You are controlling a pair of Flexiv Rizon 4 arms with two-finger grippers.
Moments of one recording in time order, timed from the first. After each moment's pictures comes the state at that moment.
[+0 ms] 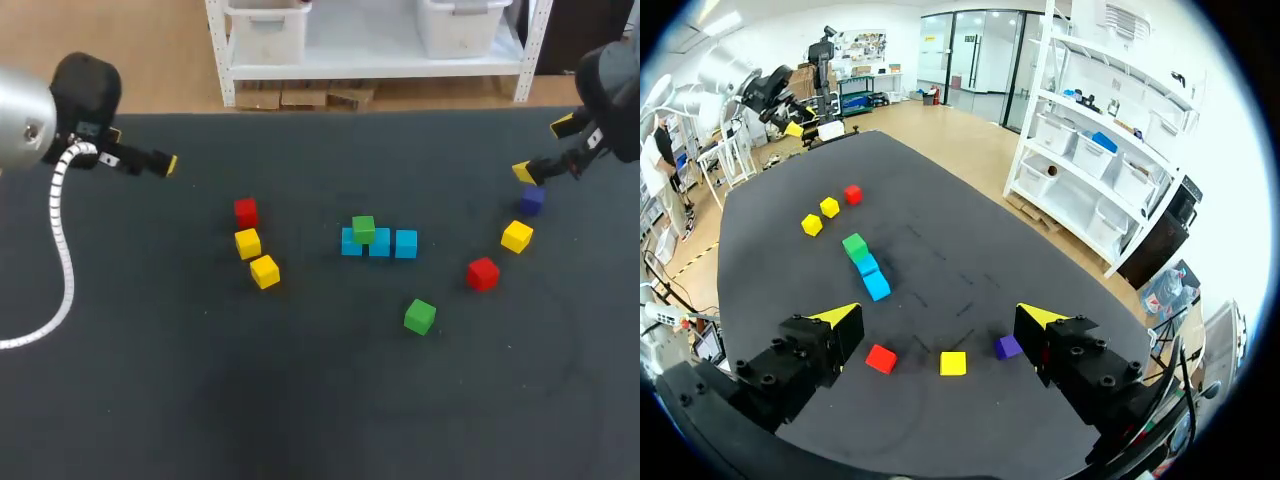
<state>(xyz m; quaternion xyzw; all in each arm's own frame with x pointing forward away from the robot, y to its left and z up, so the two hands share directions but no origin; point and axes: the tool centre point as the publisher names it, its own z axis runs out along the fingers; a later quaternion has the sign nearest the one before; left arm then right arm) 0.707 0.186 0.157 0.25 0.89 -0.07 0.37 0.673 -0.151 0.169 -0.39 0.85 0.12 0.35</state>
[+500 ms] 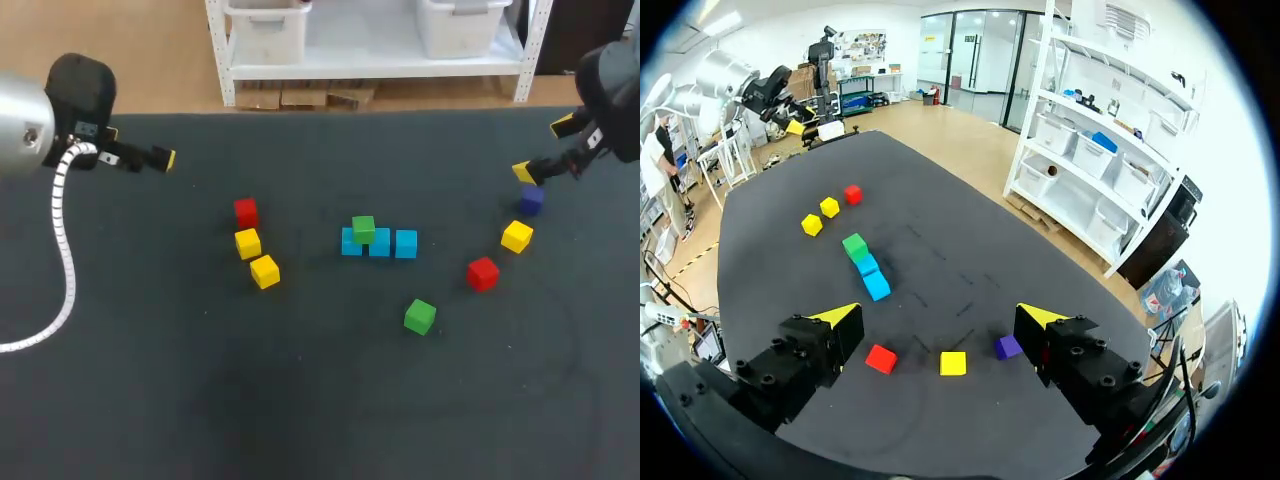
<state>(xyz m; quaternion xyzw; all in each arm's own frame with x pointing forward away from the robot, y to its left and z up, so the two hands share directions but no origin) 0.712 0.190 0.158 0.21 0.90 -0.08 0.38 0.673 -0.151 0.169 -0.39 0.85 0.12 0.35</state>
